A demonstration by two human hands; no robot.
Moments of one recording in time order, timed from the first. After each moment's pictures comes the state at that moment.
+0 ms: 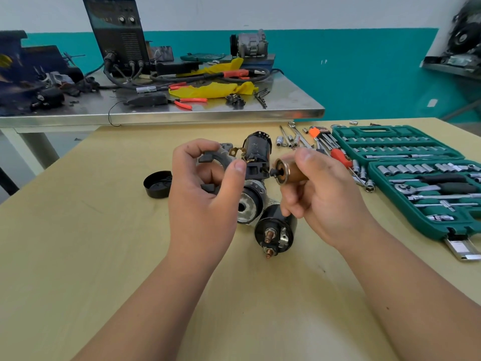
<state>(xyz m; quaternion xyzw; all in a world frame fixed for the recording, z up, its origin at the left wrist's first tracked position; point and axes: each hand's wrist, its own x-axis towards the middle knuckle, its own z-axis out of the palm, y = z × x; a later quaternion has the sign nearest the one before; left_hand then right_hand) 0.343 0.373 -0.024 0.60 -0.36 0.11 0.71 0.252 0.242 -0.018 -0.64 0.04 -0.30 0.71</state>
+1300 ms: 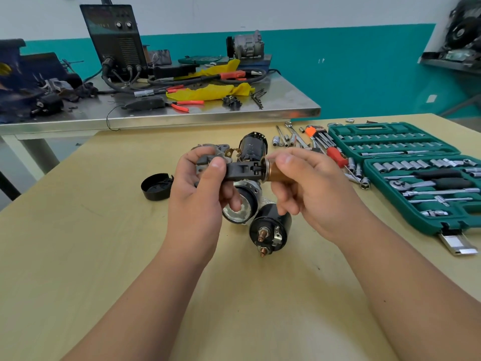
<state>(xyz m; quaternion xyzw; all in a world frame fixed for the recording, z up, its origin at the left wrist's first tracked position) 0.353 0.364 -0.029 0.49 -0.29 -0.14 0.81 0.248 0.240 -0.011 -0.68 0.05 -0.27 0.68</state>
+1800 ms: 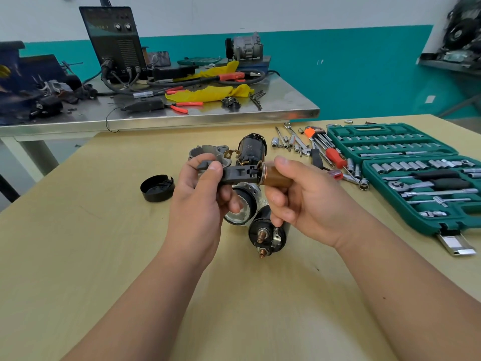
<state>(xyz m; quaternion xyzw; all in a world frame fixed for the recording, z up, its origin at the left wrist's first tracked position) 0.355 0.362 -0.031 0.47 -0.27 -0.19 0.82 0.250 0.238 -0.014 -0.58 0.03 -0.14 0.80</state>
